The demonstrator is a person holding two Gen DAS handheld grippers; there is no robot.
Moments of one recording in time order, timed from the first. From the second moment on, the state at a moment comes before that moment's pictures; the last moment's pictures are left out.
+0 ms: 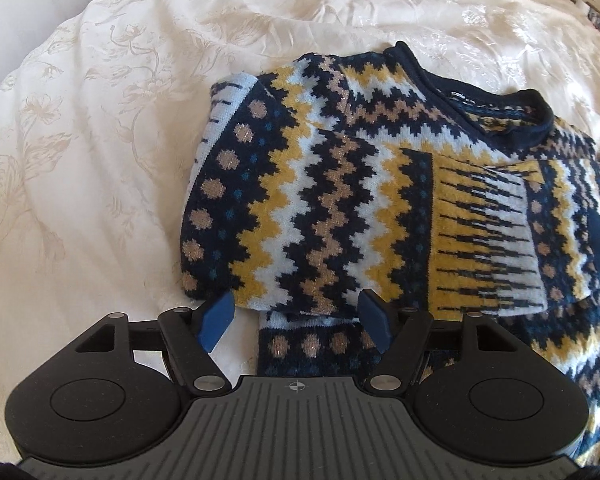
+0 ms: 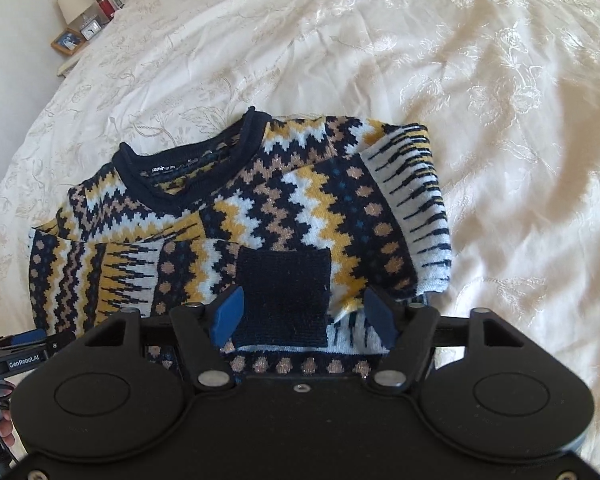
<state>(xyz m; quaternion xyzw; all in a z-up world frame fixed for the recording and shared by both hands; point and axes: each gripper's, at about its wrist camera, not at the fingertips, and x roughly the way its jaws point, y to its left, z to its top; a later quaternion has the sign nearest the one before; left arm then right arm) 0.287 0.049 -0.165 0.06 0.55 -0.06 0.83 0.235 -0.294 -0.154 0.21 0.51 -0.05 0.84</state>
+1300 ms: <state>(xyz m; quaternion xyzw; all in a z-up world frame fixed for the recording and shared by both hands) 0.353 0.057 -0.179 0.06 0.53 -0.03 0.85 0.252 -0.322 -0.177 0.14 0.55 -0.11 0.82</state>
